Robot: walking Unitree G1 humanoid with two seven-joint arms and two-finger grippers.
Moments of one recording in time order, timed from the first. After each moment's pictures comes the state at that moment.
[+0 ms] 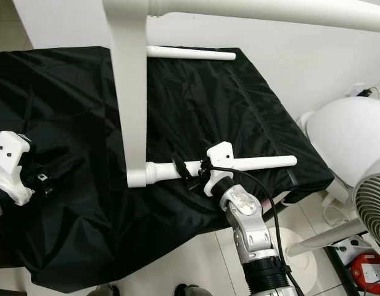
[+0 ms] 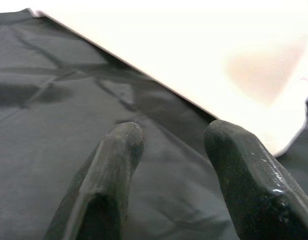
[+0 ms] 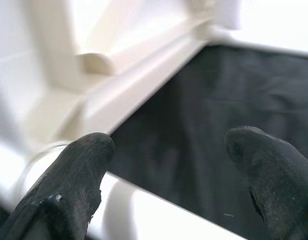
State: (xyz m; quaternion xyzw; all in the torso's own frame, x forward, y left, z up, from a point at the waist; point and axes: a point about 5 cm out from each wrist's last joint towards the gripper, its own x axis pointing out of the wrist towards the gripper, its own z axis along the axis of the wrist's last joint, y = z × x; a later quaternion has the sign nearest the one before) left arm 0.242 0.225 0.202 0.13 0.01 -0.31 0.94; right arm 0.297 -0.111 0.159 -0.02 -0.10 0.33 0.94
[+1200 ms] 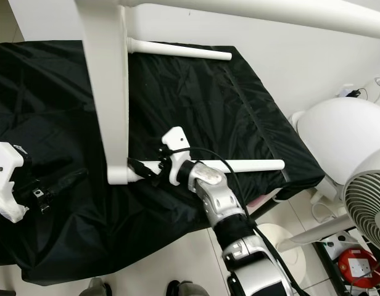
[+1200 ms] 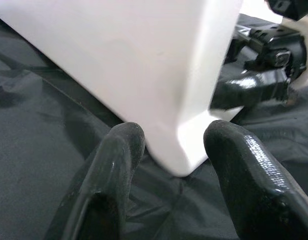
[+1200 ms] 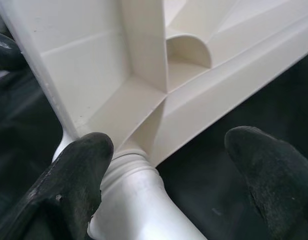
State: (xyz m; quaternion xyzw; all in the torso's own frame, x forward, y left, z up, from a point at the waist) left arm 0.217 0.212 0.207 0.12 0.01 -0.35 0.93; right arm 0.328 -0.024 0.161 0.00 -0.05 0.52 0.85
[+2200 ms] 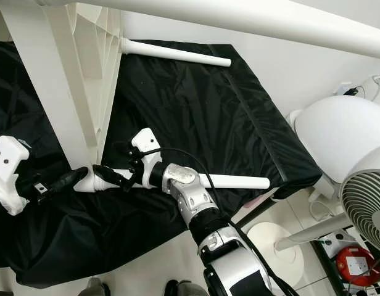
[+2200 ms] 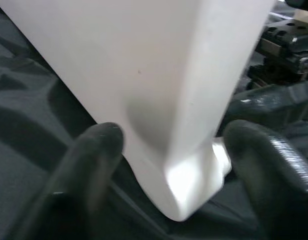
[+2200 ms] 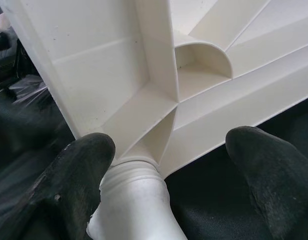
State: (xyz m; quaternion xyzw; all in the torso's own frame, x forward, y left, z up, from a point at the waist) left arm 0.227 0.218 0.205 0.13 0.04 -0.34 0.93; right arm 0.323 0.011 0.161 0.03 -0.06 0.56 0.83
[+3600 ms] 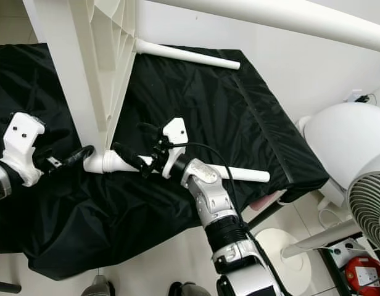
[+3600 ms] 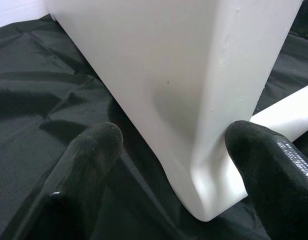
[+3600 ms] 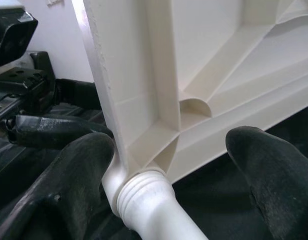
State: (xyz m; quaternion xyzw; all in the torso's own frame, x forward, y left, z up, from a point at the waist) left arm 0.279 0.220 0.216 0.17 0.01 -0.27 0.95; right arm 0.321 -0.038 0.181 0.06 -0.13 0.49 0.86
